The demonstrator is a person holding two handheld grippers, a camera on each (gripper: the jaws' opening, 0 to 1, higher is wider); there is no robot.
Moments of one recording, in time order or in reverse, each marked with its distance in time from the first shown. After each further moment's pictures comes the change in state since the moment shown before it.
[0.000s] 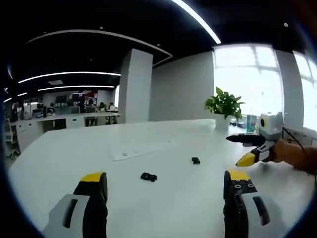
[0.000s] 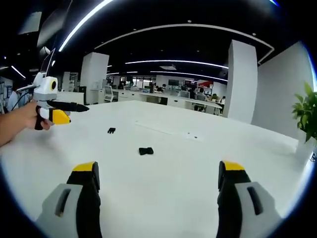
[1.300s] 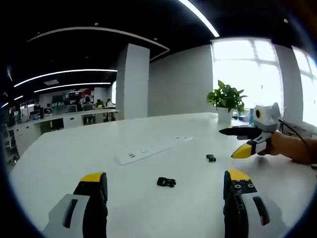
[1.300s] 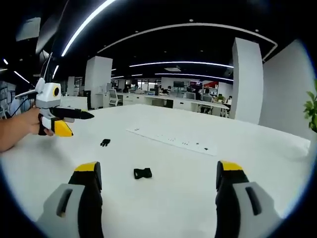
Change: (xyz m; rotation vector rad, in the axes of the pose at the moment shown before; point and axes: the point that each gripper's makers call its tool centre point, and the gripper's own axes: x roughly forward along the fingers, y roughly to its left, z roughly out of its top) left arm 0.027 0.034 0.002 0.037 0.058 -0.023; right arm 0.060 -0.003 0.020 0.031 -0.031 0.063
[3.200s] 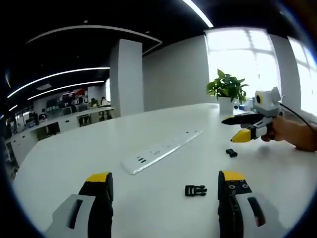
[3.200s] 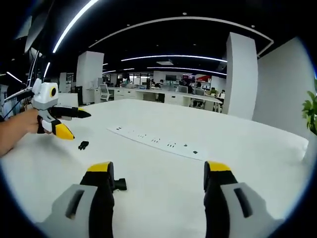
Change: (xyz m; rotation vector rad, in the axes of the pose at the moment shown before) left arm 0.046 0.037 0.002 0.077 0.059 -0.018; right arm 0.029 -0.032 -0.001 0.003 0.070 -0.066
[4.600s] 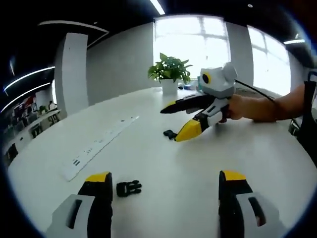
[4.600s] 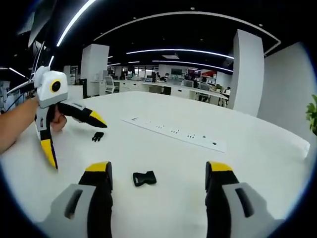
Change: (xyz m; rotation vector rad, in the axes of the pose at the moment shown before) left arm -0.008 -0.091 -0.035 0.290 0.208 -0.528; right arm 0.002 0.037 -0.014 -0.016 0.050 0.034
